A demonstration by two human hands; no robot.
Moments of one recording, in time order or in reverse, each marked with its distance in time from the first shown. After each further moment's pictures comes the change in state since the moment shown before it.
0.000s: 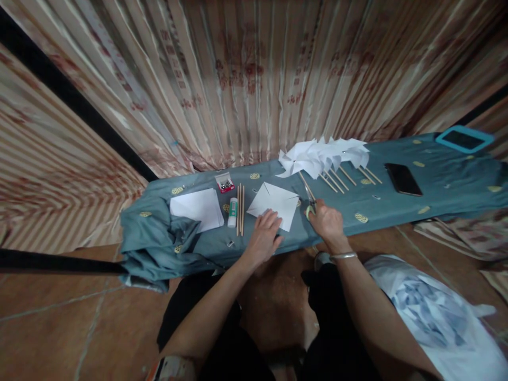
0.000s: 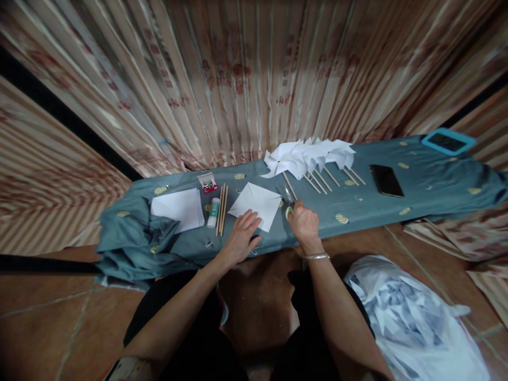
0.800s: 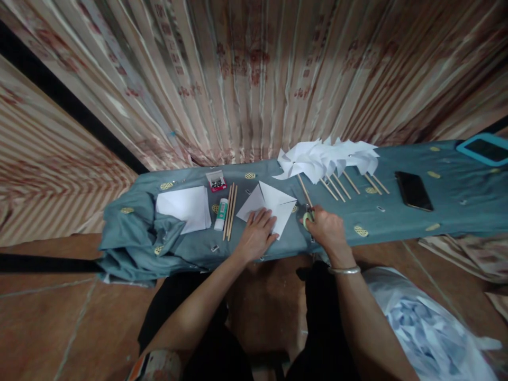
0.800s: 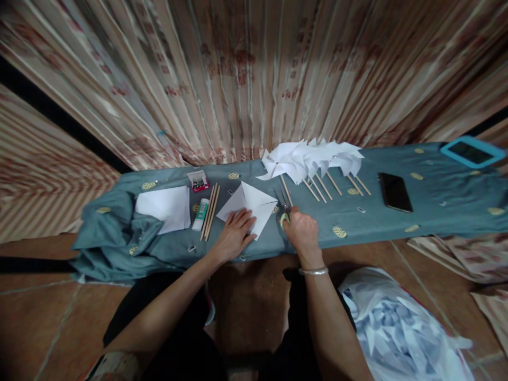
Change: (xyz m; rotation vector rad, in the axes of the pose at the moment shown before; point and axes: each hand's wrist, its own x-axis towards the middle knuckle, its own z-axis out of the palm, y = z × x) left_hand 0.028 -0.001 0.008 0.133 -0.043 -0.053; right_hand 0.012 0.008 -0.018 -0.082 -0.078 -0.068
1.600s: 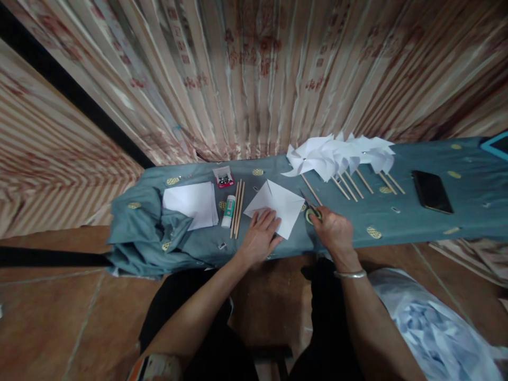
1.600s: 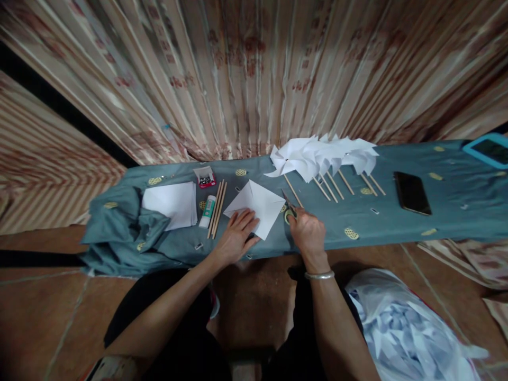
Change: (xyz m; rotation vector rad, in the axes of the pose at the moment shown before) left_hand -0.016 -0.007 -0.004 0.004 0.030 0.029; right_hand -0.004 -0.004 0.021 0.028 0.186 -0.051
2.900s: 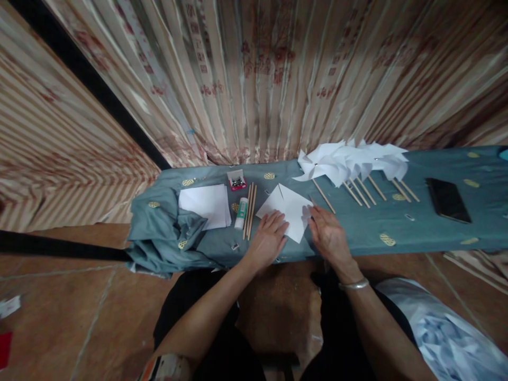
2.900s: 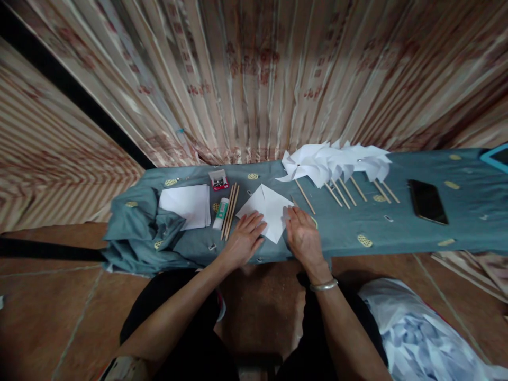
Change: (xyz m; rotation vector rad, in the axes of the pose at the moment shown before) left_hand -0.009 -0.004 -0.009 0.005 0.057 0.011; right_hand -0.010 -0.019 0.023 0.274 0.230 -0.374
